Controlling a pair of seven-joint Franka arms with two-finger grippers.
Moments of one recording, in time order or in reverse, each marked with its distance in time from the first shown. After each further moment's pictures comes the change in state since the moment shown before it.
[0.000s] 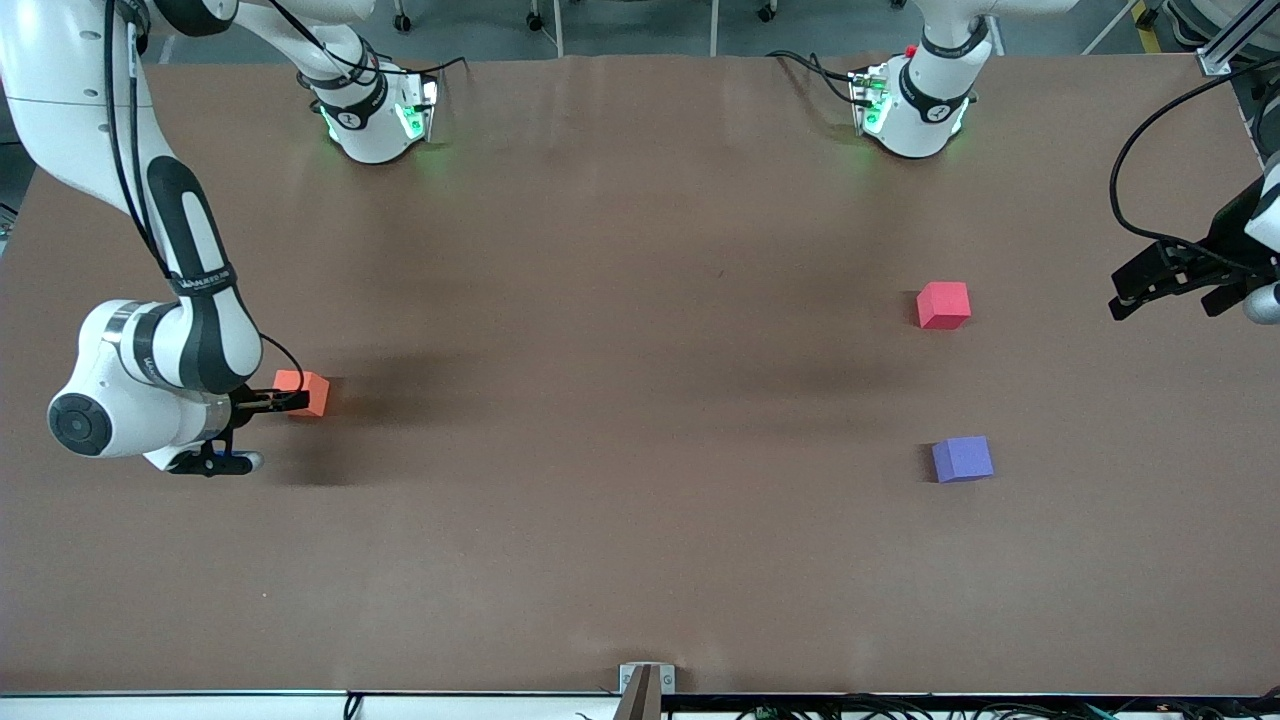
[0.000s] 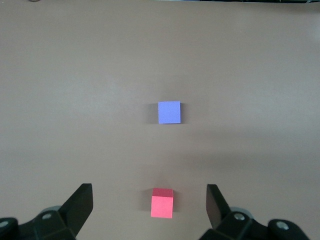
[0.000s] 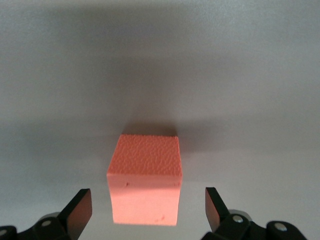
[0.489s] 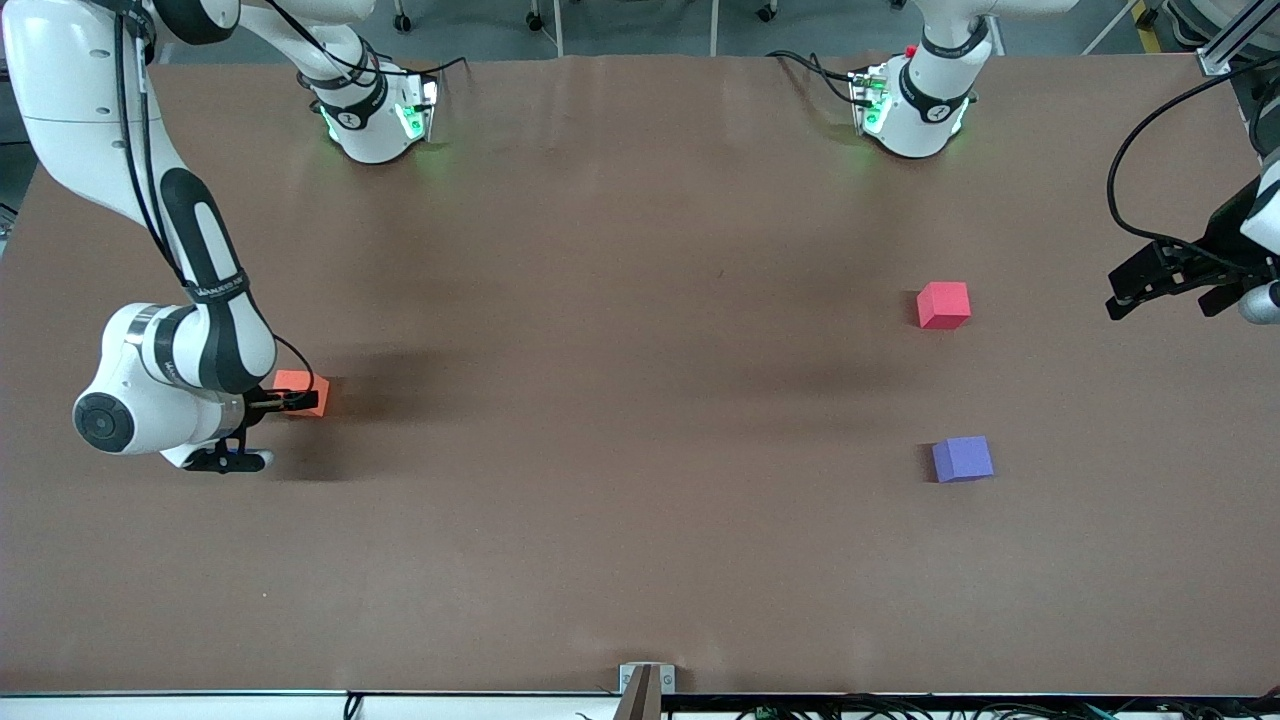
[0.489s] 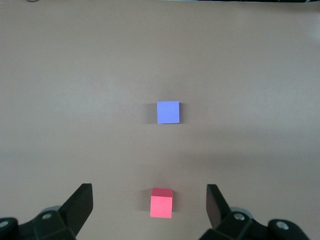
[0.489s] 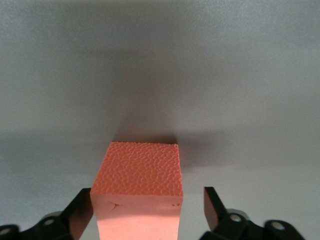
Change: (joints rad) left arm -0.002 0.000 -0.003 0.000 0.000 0.000 -0.002; right arm -0.002 0.017 -0.001 -0.038 0.000 0.046 -0.001
